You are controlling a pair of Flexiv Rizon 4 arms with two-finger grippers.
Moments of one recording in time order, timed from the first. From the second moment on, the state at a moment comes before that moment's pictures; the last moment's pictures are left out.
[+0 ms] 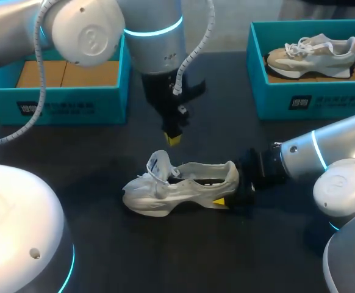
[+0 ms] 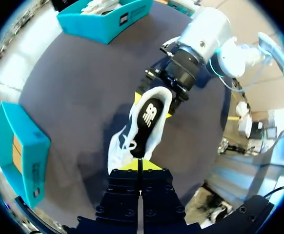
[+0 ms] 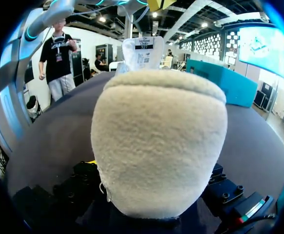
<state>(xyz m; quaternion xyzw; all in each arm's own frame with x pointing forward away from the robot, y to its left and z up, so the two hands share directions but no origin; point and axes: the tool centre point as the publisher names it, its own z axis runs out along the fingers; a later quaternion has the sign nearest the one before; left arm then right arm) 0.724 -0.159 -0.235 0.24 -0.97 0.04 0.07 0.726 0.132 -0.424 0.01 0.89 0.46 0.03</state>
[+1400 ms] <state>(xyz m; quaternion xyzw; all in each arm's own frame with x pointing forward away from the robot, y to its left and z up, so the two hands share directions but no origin) 0.706 -0.204 -0.286 -0.05 -0.99 0.11 0.02 0.726 0.132 -0.424 0.01 0.89 0.46 0.03</state>
